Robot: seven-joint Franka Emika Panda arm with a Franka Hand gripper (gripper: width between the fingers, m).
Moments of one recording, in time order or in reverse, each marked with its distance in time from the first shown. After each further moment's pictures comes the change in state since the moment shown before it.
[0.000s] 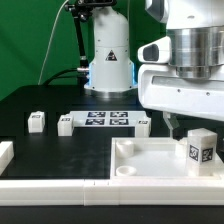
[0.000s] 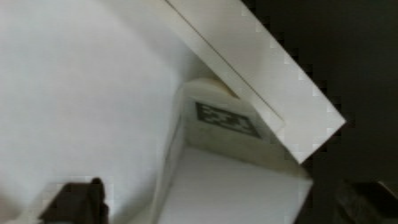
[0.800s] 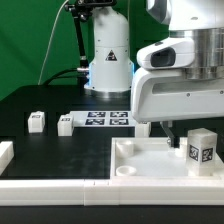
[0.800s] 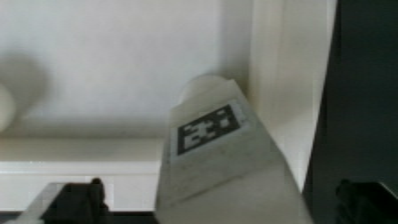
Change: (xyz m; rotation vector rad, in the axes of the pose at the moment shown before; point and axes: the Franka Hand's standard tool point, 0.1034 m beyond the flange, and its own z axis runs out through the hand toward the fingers) arm 0.000 0.001 0.002 -0.010 0.004 -0.745
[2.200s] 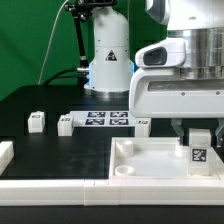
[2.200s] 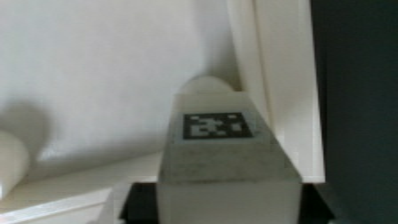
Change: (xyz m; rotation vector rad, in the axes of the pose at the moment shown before) arm -0.001 0.001 0.000 -0.001 0.007 0.399
